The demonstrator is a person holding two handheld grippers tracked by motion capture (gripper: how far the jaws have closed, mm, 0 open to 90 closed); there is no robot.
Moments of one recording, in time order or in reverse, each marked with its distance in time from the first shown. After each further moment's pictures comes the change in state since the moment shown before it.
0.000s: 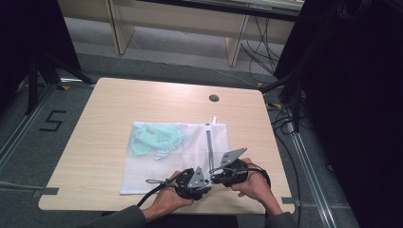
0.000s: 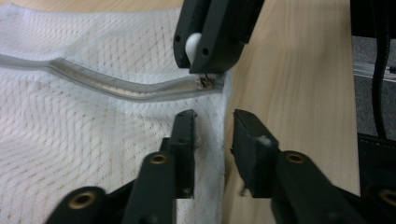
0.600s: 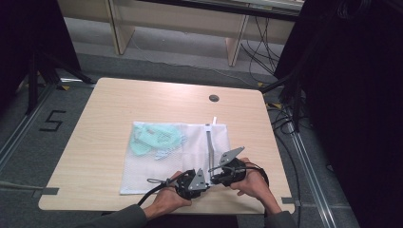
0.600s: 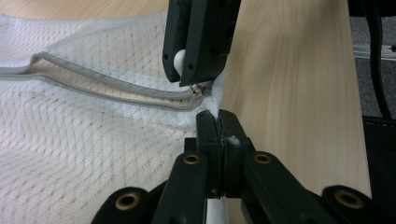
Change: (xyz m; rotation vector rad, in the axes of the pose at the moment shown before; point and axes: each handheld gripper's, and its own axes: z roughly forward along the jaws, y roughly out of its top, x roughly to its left) left arm -0.001 -0.002 0.002 0.026 0.000 0.088; right arm -0.012 -0.004 0.013 0.015 0.038 -0.011
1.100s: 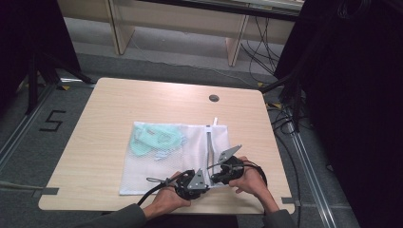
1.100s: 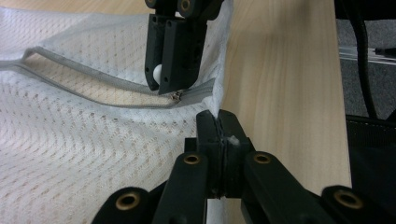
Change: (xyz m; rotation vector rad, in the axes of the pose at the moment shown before) left arm -0.001 -0.001 -0.001 -0.007 -0.053 -0.053; right arm -0.011 -0.003 0.012 0.044 -0.003 0.067
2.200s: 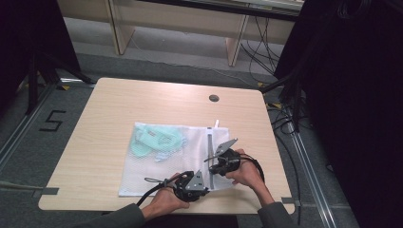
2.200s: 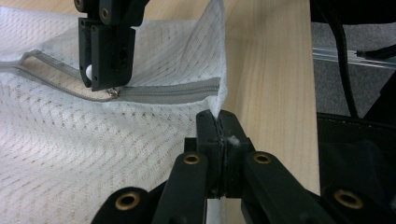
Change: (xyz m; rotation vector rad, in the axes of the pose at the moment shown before) left arm -0.004 0.001 -0.007 -0.002 -0.038 -0.002; right arm -0.021 0.017 0.007 -0.005 -0.063 -0.074
